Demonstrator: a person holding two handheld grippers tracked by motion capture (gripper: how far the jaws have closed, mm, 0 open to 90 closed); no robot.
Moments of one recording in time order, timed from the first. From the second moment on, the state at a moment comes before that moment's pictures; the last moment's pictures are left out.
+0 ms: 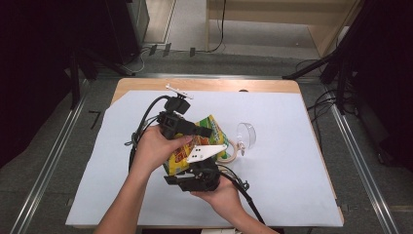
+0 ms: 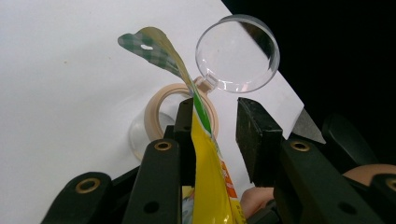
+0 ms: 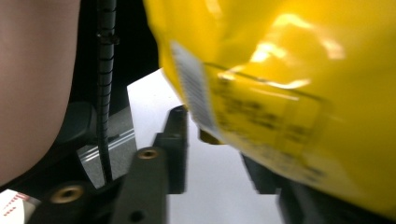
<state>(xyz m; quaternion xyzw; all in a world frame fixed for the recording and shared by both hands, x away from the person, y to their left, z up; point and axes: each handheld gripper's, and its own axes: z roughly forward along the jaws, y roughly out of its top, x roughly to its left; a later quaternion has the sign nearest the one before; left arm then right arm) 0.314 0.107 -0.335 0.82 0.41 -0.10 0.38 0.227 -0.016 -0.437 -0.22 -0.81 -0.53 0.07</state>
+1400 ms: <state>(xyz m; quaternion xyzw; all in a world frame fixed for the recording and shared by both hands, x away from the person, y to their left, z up) 0.315 0.113 -0.326 0.82 0.41 -0.07 0.40 0.230 -0.012 -0.427 -0.21 -0.82 -0.54 0.04</state>
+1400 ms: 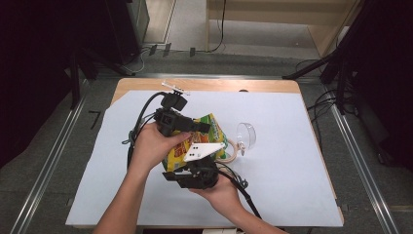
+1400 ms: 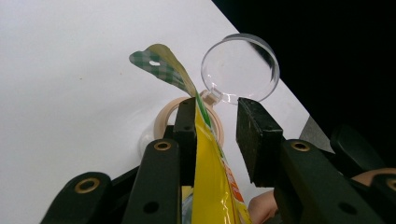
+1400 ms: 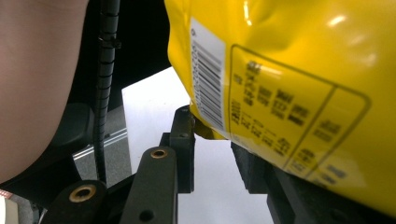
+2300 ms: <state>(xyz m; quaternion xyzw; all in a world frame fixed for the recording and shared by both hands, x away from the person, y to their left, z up) 0.320 0.105 -0.323 0.82 0.40 -0.07 0.39 0.234 -0.015 -0.427 -0.21 -0.81 -0.54 0.05</state>
